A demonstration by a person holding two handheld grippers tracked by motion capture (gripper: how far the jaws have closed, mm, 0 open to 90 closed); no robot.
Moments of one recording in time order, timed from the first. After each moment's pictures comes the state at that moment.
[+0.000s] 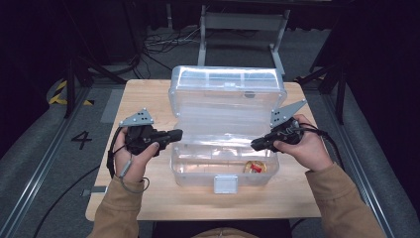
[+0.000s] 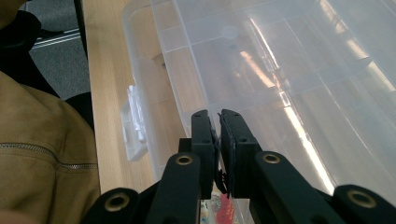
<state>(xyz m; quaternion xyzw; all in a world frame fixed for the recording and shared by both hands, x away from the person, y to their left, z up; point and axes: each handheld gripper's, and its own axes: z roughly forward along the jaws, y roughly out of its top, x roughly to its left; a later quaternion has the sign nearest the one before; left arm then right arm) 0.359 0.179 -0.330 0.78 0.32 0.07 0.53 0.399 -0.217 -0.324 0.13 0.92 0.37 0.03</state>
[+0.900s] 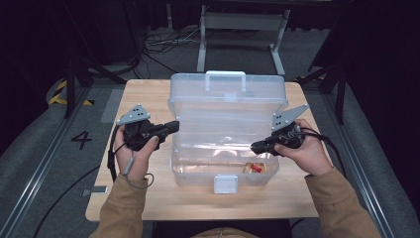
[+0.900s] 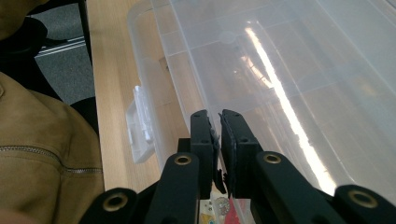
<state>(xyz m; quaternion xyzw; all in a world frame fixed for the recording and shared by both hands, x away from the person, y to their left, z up) 0.363 0.180 -0.328 0.74 0.36 0.12 0.55 0.391 -0.220 -0.332 0.14 0.91 0.39 0.03</state>
